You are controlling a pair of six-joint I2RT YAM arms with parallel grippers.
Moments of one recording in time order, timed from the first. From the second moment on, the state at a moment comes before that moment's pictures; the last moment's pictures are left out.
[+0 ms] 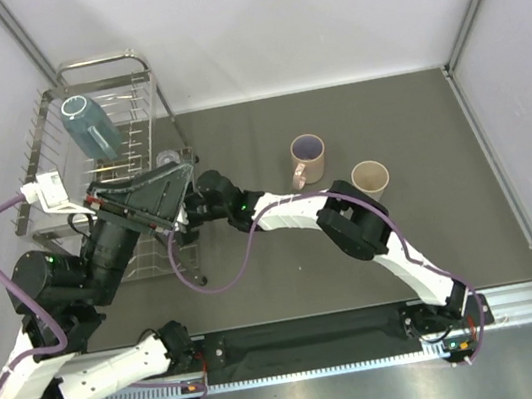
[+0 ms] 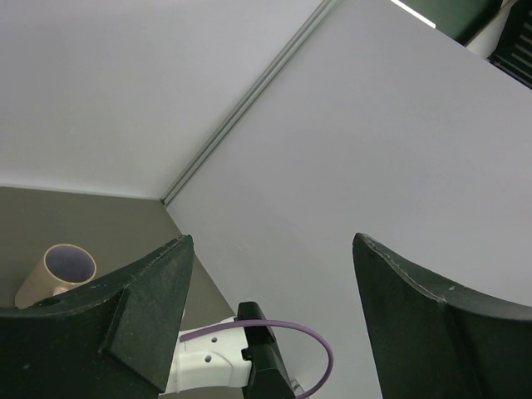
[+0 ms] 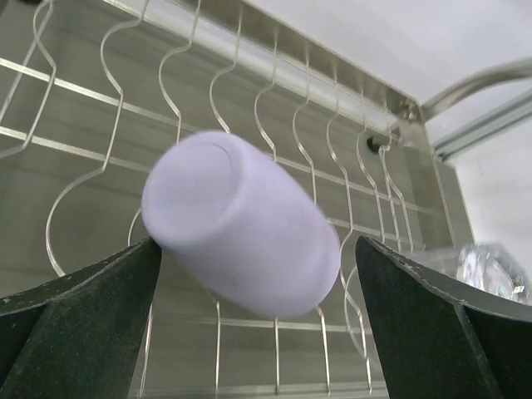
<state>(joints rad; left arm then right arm) -1.05 0.66 1.26 -0.19 -0.41 -0.63 1.03 2.38 1.82 0.34 -0.42 -0.69</state>
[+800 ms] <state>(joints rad) -1.05 0.63 1.25 -0.20 -0.42 -0.63 1.05 2.46 1.94 0.35 -0.43 -0.69</state>
